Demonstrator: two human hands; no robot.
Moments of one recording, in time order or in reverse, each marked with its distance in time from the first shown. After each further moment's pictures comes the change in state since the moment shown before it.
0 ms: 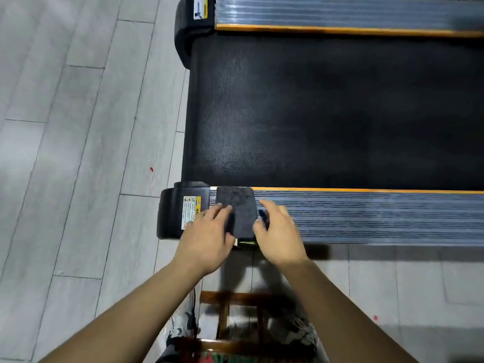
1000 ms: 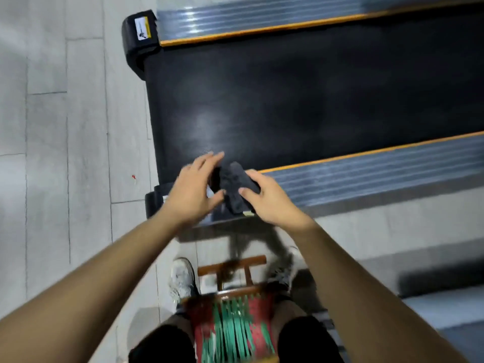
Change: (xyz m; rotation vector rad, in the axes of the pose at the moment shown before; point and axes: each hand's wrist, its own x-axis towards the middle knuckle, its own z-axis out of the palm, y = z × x) left_hand -0.038 0.103 -0.137 -0.150 0.097 0.290; right_hand -0.052 -0.031 -0.148 0.290 -0.041 -0.082
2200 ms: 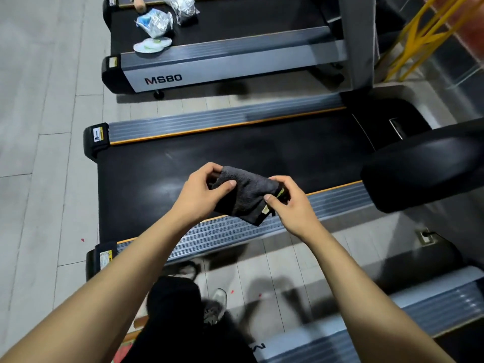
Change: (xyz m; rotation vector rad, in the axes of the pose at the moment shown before) left_hand -0.030 0.421 -0.085 -0.665 0.166 0.119; right_hand -0.225 -0.070 -0.402 0.136 0.392 -0.136
